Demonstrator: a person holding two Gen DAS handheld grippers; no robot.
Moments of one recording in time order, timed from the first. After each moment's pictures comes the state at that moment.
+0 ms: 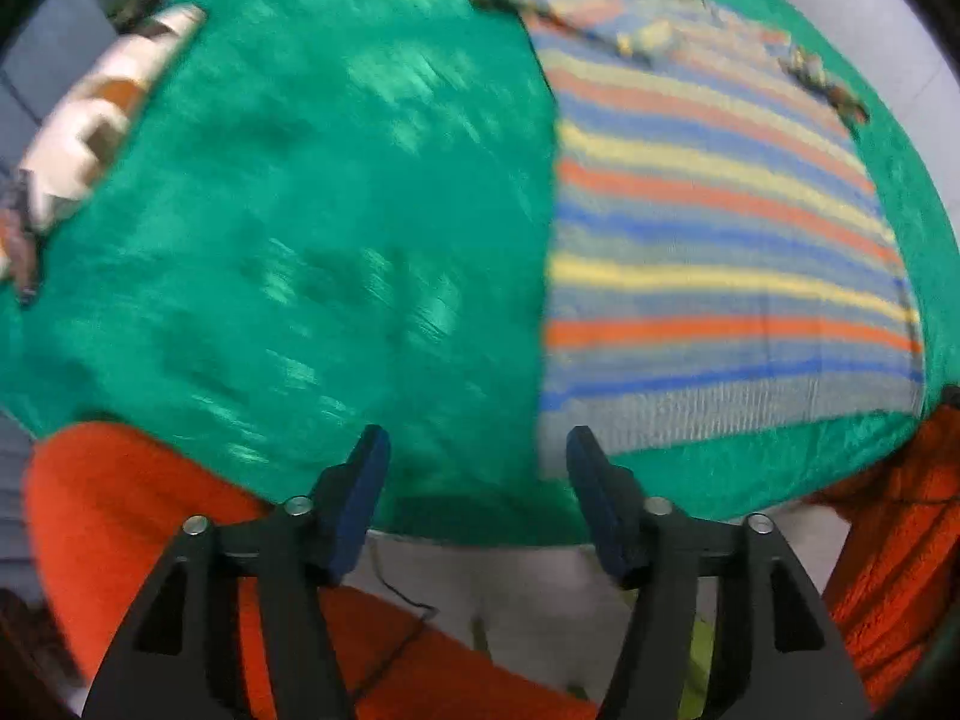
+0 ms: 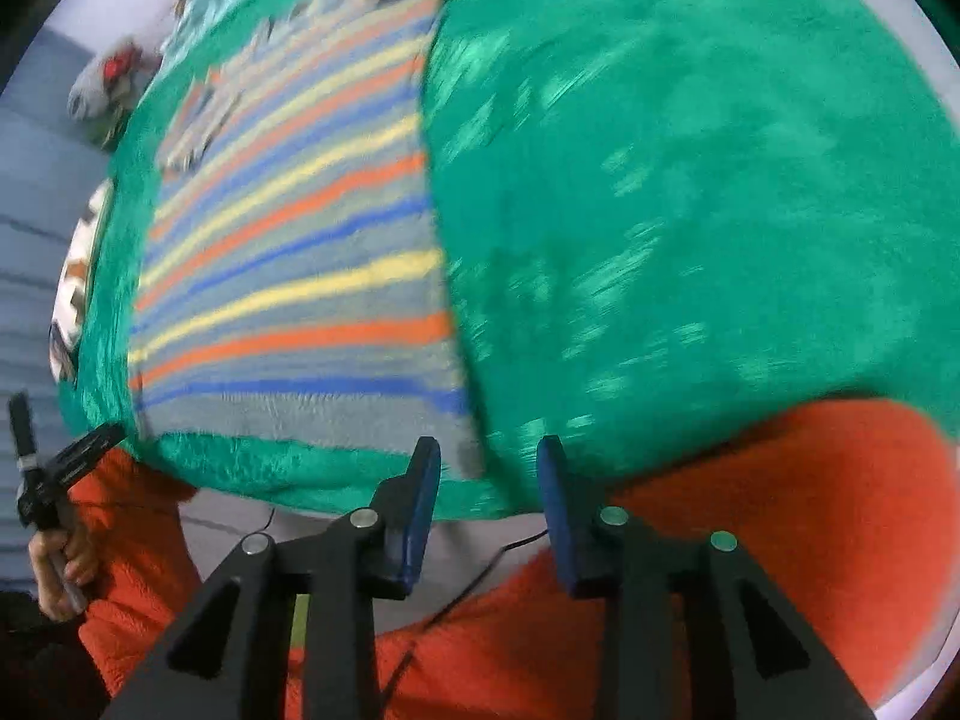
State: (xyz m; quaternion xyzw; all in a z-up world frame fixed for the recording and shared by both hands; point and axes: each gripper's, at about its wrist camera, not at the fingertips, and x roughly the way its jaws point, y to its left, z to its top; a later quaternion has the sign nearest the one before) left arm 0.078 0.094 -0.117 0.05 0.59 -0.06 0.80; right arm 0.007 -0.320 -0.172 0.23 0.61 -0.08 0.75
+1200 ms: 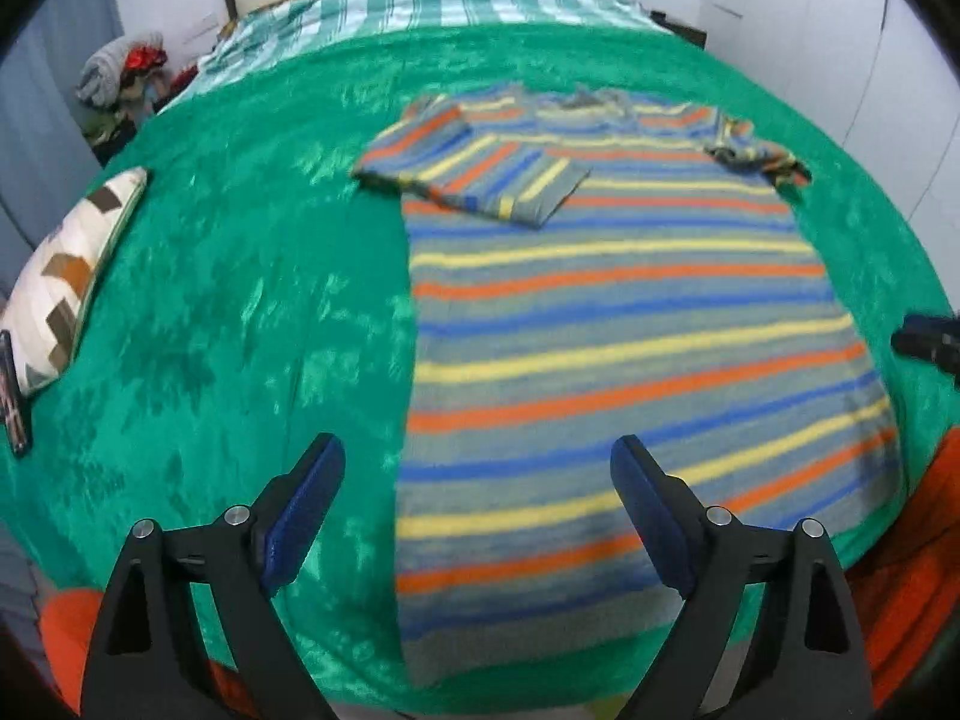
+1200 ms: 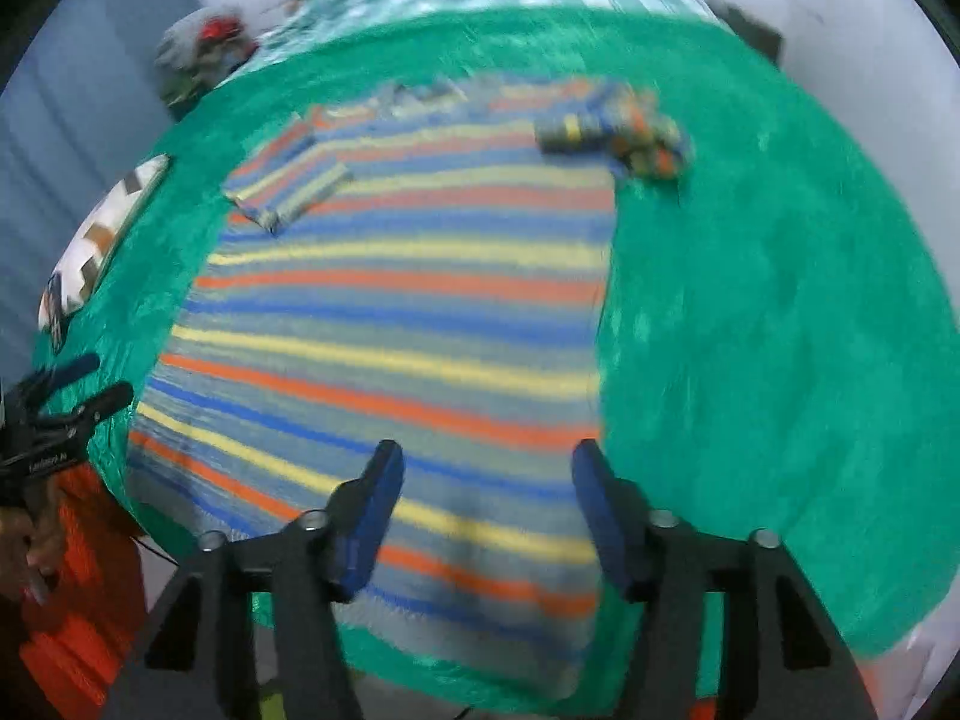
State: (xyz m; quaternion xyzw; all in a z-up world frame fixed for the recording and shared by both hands) left arm 0.145 -0.004 -0.112 0.09 0.48 -0.11 0.87; right arm 0.120 -0.256 -0.127 0.07 0.52 -0.04 0.85
